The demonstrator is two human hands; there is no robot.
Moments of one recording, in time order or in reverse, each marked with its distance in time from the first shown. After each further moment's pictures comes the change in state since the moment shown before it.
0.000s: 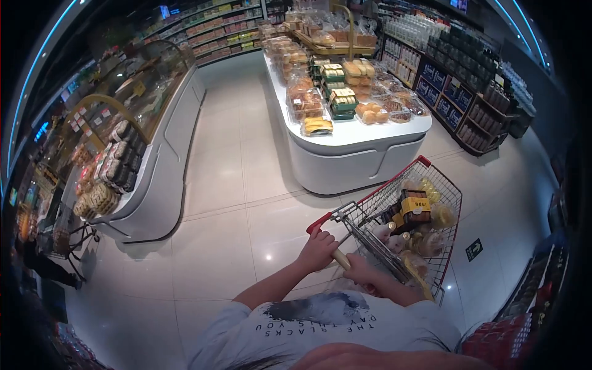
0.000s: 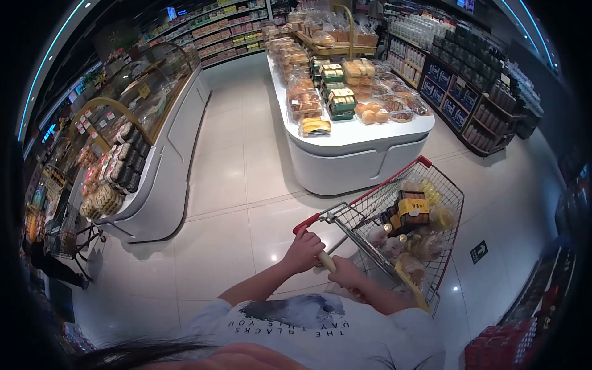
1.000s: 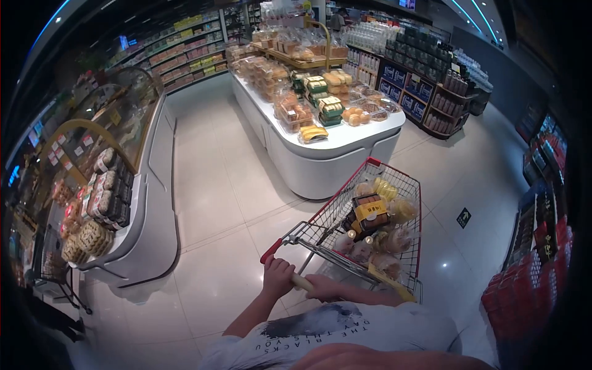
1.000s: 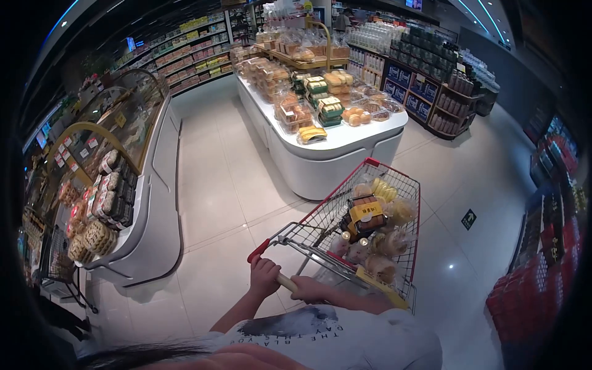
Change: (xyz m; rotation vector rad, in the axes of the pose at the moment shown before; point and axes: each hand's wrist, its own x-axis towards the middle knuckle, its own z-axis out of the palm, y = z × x) left_hand -0.257 -0.112 -0.159 0.071 0.246 -0.062; right_hand 0.043 -0.190 0.249 0.099 -0.130 -0.117
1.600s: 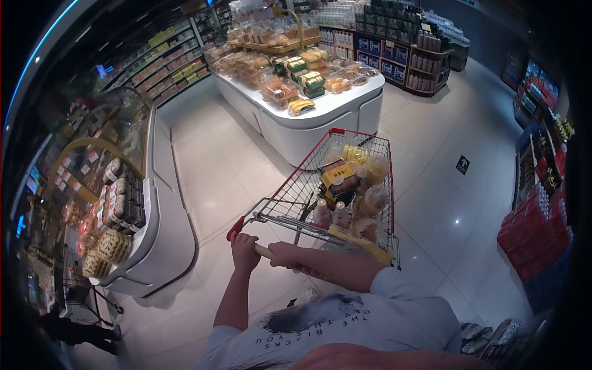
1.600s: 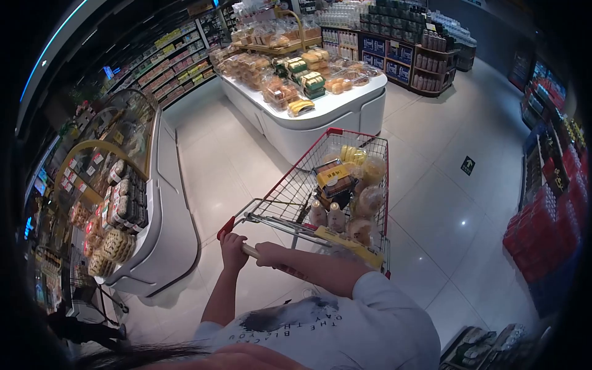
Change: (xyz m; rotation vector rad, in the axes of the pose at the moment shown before) left_hand -0.120 -0.049 -0.117 0.175 -0.076 -0.110; right_hand 0.037 -0.080 0.154 -0.102 0.050 -0.122
